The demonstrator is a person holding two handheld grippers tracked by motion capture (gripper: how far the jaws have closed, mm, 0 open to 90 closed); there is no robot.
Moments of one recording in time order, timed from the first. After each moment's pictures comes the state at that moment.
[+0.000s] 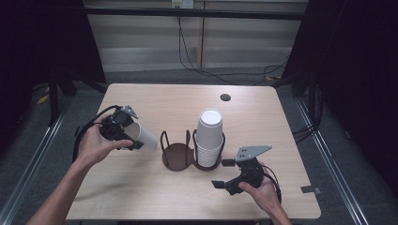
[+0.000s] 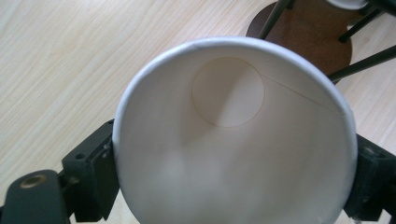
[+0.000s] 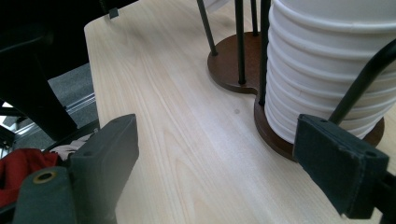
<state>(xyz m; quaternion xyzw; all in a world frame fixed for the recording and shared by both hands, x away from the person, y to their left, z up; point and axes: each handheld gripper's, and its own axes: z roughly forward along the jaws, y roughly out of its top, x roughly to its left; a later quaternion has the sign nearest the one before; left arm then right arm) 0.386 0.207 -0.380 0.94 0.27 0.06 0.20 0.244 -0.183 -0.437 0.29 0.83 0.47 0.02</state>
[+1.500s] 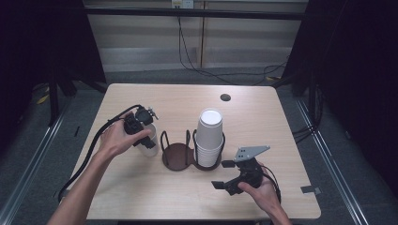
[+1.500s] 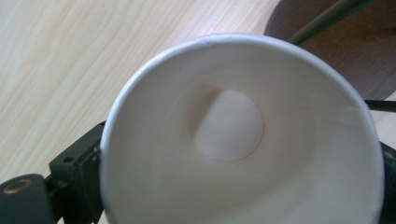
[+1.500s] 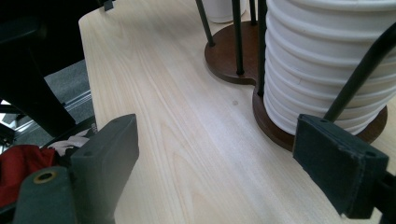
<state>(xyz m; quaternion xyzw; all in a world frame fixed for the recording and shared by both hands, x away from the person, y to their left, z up) 0.415 0.158 -0.409 0.96 0.25 0.06 0.13 0.245 -0.183 -0.442 0.30 0.84 0.46 0.02</state>
